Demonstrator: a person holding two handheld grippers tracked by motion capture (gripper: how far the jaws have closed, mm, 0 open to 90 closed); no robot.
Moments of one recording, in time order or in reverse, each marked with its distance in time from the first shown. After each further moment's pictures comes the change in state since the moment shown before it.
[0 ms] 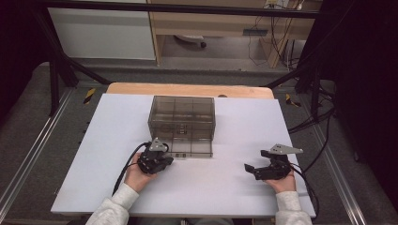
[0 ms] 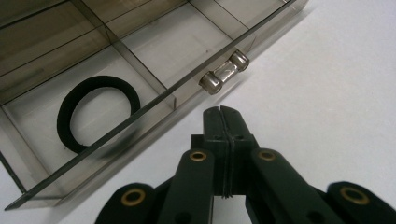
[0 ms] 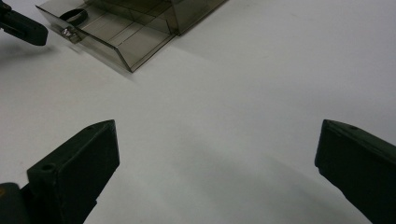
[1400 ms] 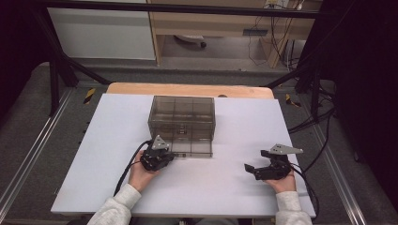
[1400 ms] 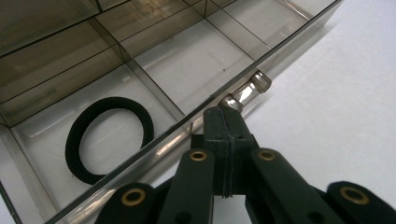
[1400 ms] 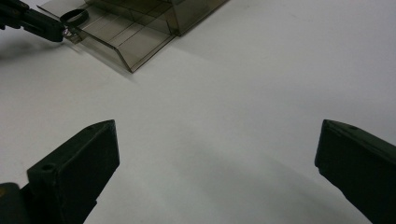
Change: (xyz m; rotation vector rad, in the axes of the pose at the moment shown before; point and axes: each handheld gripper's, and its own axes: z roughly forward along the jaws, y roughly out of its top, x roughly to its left) left arm 0.005 0.003 0.013 -0.049 0.042 -0.001; right arm 0.000 0.000 0.000 -0.004 -0.002 -0.006
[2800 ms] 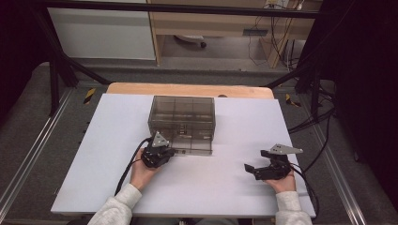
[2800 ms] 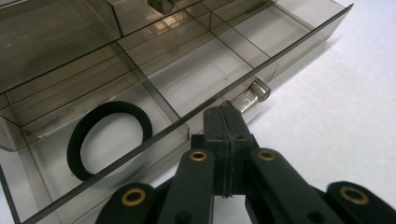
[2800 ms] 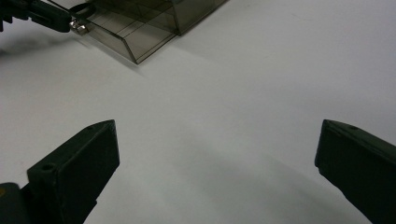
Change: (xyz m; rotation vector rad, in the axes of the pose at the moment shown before) left arm 0.004 0.006 0.005 -0.050 0.028 -0.003; right arm 0.000 0.000 0.000 0.003 0.002 0.001
